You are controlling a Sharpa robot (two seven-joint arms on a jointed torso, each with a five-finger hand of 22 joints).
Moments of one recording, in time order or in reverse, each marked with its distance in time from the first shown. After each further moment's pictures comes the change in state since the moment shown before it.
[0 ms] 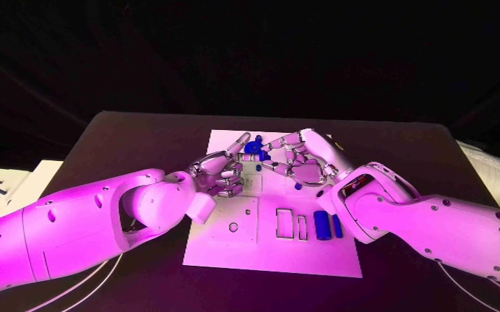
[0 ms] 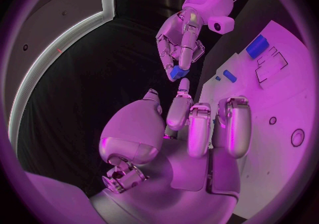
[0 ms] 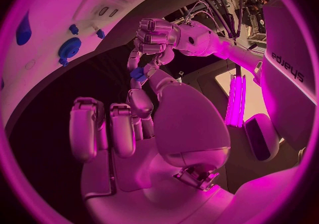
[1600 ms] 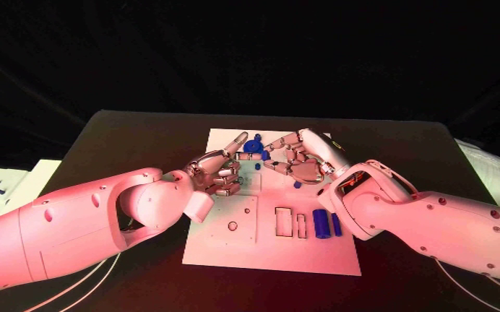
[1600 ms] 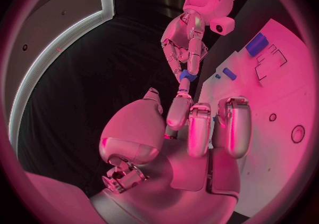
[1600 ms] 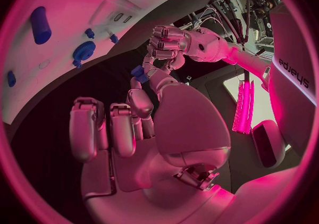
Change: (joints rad) left arm 0.000 -0.005 0.000 -0.001 0.002 -0.004 -0.002; left_hand 0.022 -0.004 -0.005 -0.005 0.000 0.000 0.000 0.000 0.000 0.000 0.000 0.000 0.004 0.000 0.000 0.000 0.000 0.000 0.000 0.000 0.004 0.000; right arm 0.000 0.010 0.001 -0.017 -0.060 0.025 -0.110; right_hand -0.005 -0.005 0.000 0.000 -0.025 -0.003 0.002 0.001 0.001 0.000 0.000 -0.004 -0.005 0.000 0.000 0.000 -0.001 0.000 0.000 0.000 0.000 0.000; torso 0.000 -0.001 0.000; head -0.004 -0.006
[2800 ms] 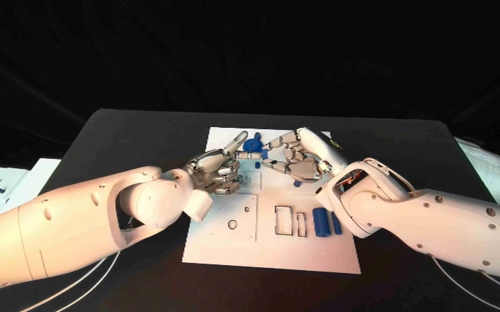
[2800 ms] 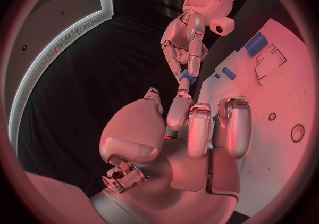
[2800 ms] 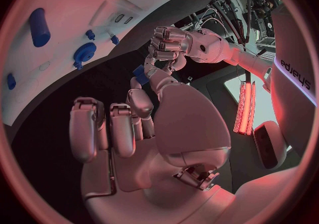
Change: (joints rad) left arm 0.000 0.000 0.000 -0.001 0.000 -0.002 -0.006; left_hand 0.008 0.000 -0.003 -0.003 -0.004 0.000 0.000 0.000 0.000 0.000 0.000 0.000 0.001 0.000 0.000 0.000 0.001 0.000 0.000 0.000 0.000 0.001; right arm 0.000 0.012 0.000 -0.009 -0.006 0.005 -0.017; right_hand -0.004 -0.004 -0.006 -0.001 0.000 -0.003 0.000 -0.003 -0.001 0.000 0.000 -0.001 0.000 0.000 0.000 0.000 0.001 0.000 0.000 0.000 0.000 0.000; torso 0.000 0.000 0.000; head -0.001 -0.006
